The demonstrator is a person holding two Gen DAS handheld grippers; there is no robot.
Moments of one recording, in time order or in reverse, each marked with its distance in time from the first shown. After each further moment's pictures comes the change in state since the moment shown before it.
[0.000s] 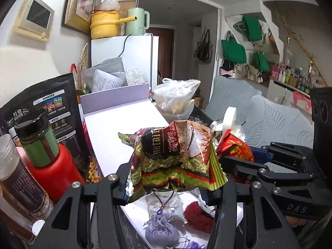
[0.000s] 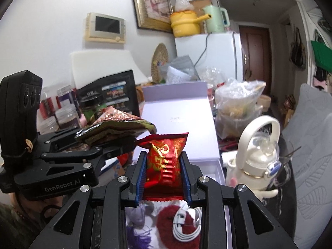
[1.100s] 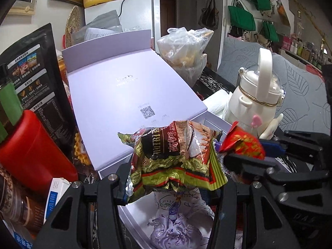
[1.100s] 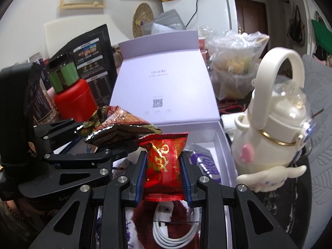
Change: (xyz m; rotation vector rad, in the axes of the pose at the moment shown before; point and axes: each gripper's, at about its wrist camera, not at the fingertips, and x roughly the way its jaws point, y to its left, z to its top) left arm 0.094 0.009 -0.044 0.045 0.230 0.060; right arm 0.077 -0.027 -0.035 0.051 0.203 -0.040
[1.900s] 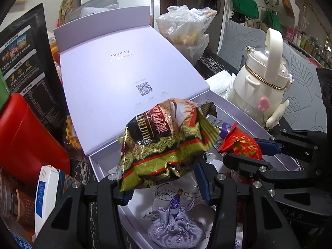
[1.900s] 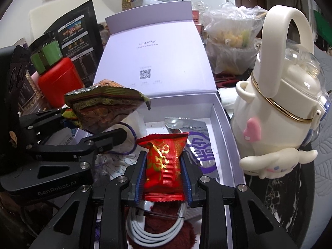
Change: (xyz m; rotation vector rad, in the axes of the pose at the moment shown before) left arm 0.027 0.001 -0.005 -0.013 0.130 -0.019; right arm 0.030 -0.011 -0.012 0.017 0.150 -0.037
